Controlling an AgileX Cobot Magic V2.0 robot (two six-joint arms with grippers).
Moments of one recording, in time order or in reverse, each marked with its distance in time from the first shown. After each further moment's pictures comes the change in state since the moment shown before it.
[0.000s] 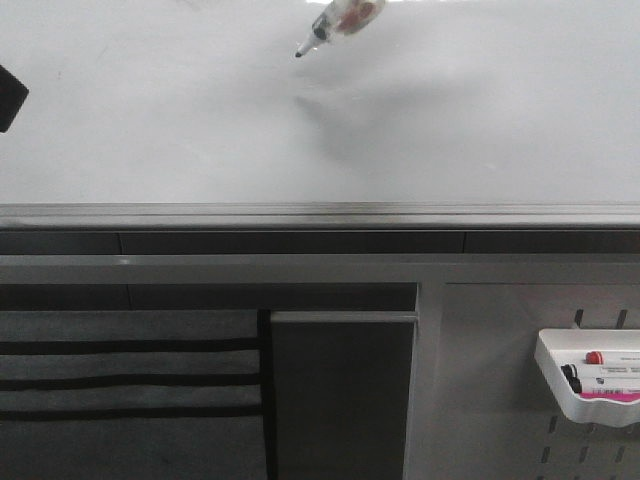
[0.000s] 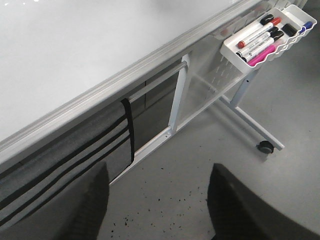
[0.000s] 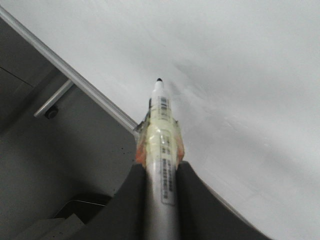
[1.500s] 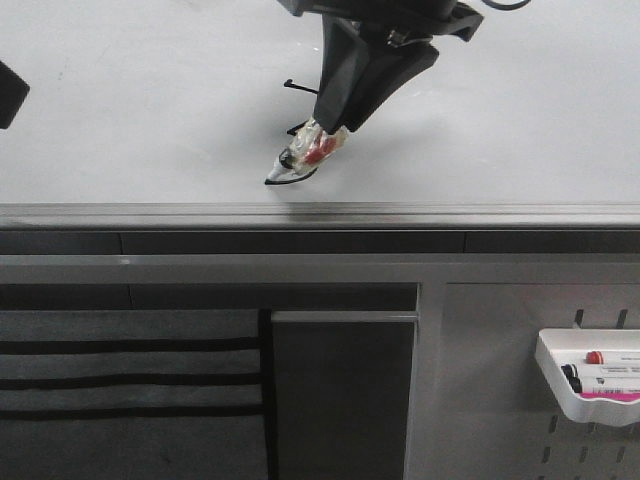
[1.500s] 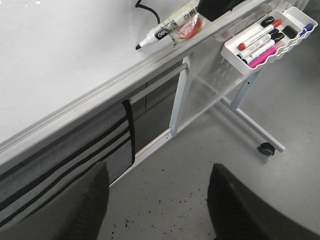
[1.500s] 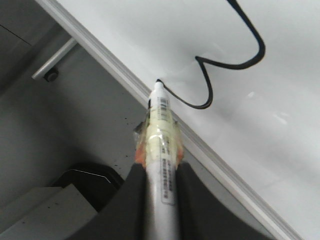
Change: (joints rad) left arm 0.000 0.000 0.000 -0.004 -0.006 0.000; right arm 0.085 0.072 0.152 -0.011 -0.122 -0.059
